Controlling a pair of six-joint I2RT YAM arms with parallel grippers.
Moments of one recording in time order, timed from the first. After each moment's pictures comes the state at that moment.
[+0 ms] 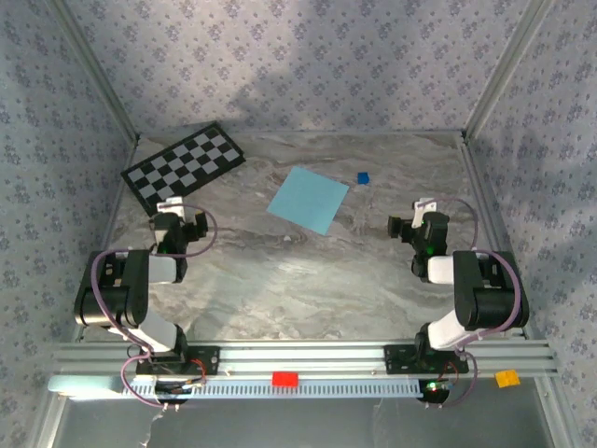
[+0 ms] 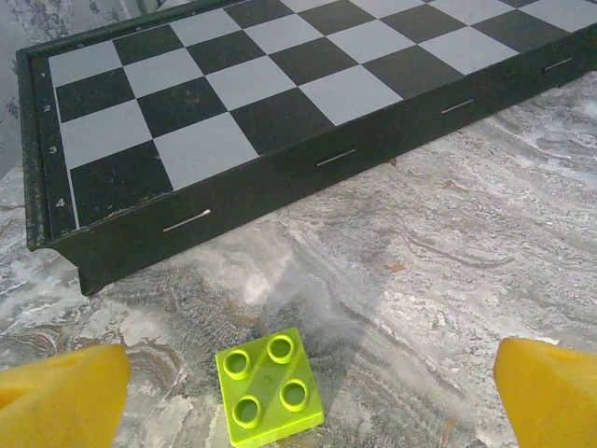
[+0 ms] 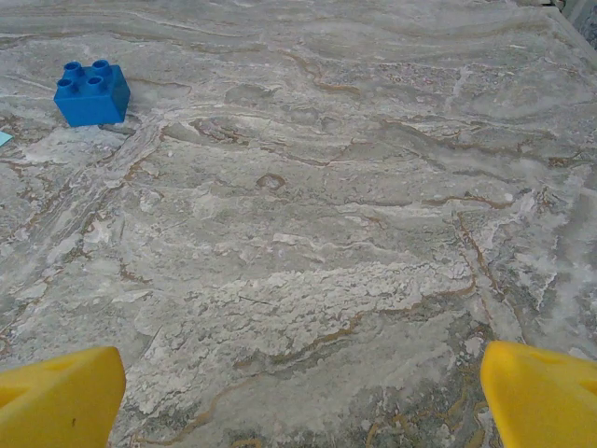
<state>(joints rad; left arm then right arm) 0.00 1.54 0.39 0.72 -0.17 -0.05 -0.03 1.52 0.38 0.68 0.02 -0.02</state>
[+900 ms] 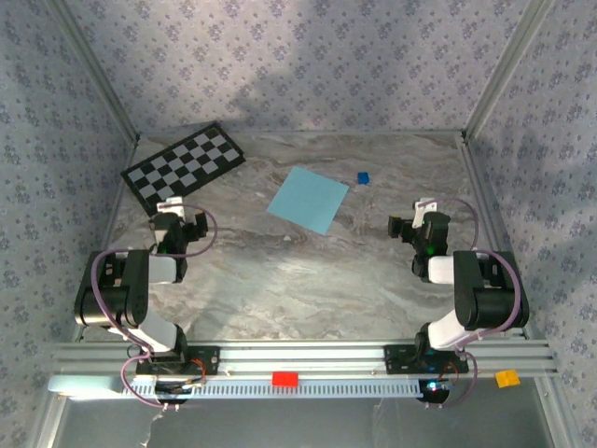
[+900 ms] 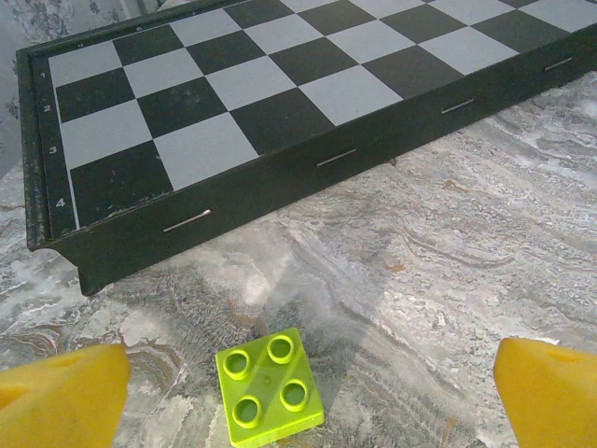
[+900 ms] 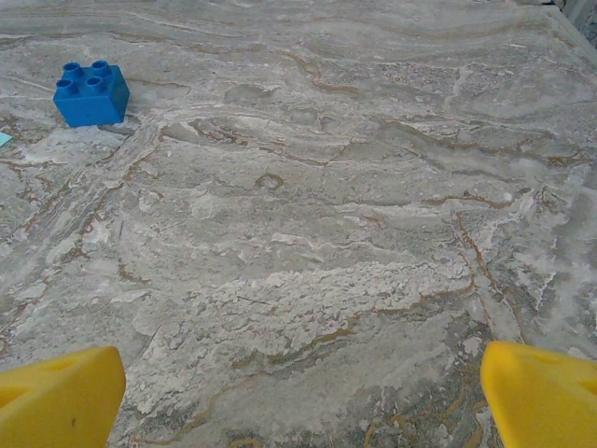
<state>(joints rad) 0.00 1.54 0.39 0.72 -0.17 -0.05 -0.04 1.52 0.38 0.68 0.01 -0.02</state>
